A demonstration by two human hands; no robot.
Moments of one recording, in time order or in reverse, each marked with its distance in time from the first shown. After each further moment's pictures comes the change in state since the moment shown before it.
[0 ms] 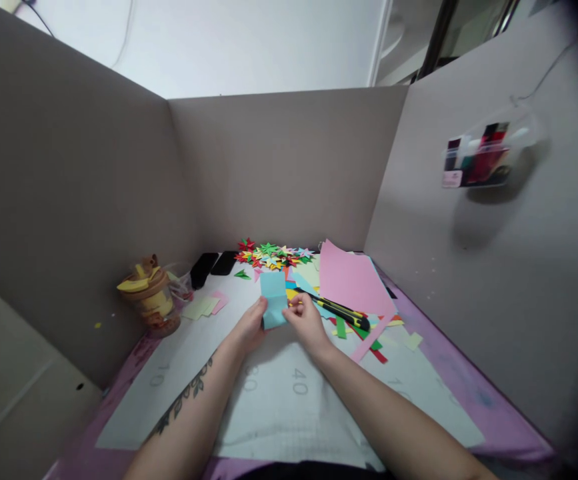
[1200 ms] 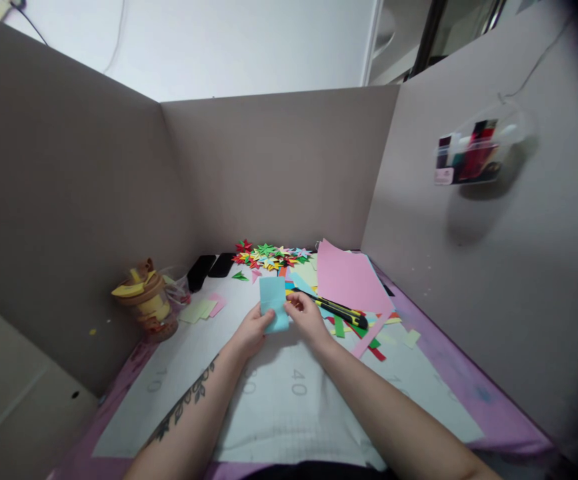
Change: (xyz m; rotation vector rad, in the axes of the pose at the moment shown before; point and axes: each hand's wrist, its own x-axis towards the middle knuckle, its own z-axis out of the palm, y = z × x) left_hand 0.000 -0.010 0.002 0.144 0.068 0.089; right_hand 0.013 0.006 -0.008 -0.097 0.055 -0.050
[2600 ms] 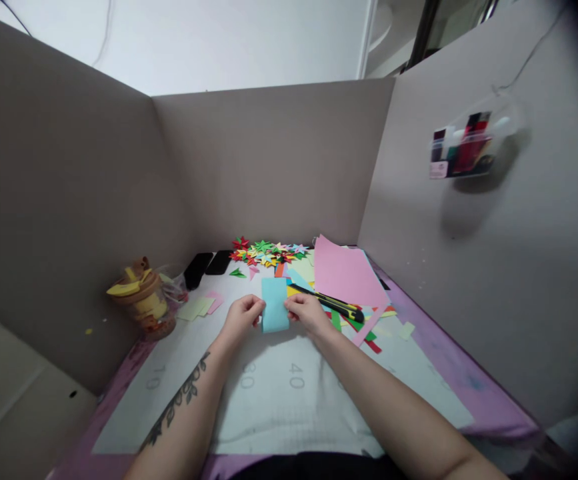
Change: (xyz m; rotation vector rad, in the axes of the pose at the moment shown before) left_hand -0.002 0.028 -0.015 0.695 0.157 0.138; right_hand 0.004 -0.004 -0.012 0.139 -0.146 0.303
